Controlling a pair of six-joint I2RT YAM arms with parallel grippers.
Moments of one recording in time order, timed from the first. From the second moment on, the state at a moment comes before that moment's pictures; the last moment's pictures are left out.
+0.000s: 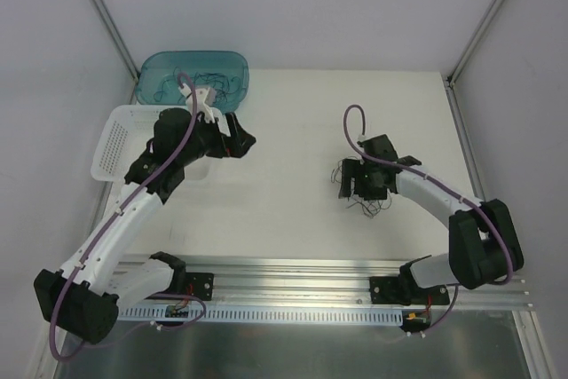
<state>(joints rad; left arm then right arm) -0.34 1.04 1.01 -0.31 0.22 -0.37 0.37 1.37 0.80 -0.54 -0.11 0.38</state>
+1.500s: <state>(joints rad) -0.91 1.53 1.20 -0.39 0.04 -0.59 0.18 1.37 0.87 -0.60 0.00 0.46</state>
